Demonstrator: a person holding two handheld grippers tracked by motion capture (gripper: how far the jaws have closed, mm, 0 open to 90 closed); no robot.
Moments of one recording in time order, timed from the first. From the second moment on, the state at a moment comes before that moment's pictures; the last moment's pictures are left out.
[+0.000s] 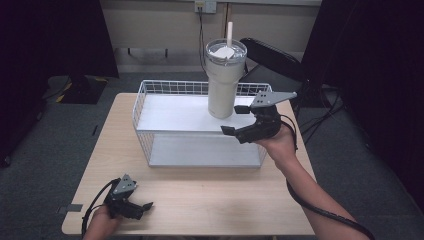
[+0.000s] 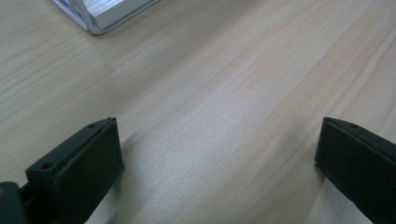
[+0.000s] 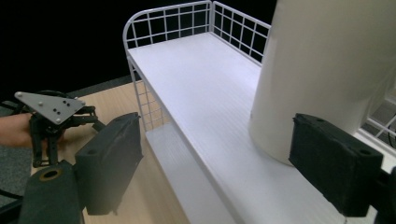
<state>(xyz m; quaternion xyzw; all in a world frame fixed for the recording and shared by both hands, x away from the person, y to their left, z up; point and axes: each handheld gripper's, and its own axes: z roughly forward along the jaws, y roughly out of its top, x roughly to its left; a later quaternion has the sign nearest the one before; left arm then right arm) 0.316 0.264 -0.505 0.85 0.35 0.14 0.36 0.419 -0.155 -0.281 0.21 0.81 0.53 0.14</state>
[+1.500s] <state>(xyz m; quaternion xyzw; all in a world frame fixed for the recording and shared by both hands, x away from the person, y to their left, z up) 0.315 0.265 -0.505 0.85 0.35 0.14 0.36 0.356 -0.176 -0.405 0.17 0.84 0.50 0.07</state>
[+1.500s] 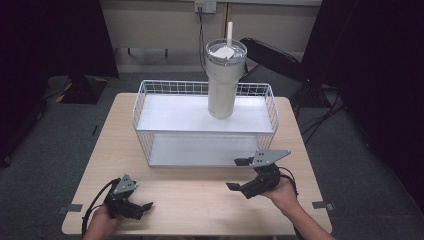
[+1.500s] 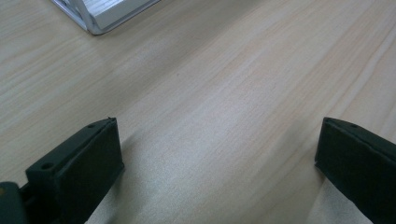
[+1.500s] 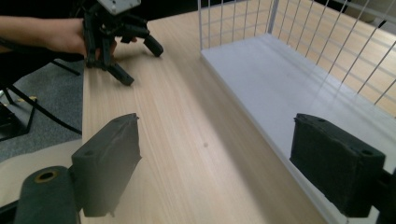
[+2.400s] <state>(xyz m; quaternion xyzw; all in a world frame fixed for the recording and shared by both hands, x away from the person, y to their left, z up) 0.315 0.265 -0.505 0.85 0.35 0.14 0.36 0.358 -0.188 -0.477 0.20 0.86 0.46 0.05</state>
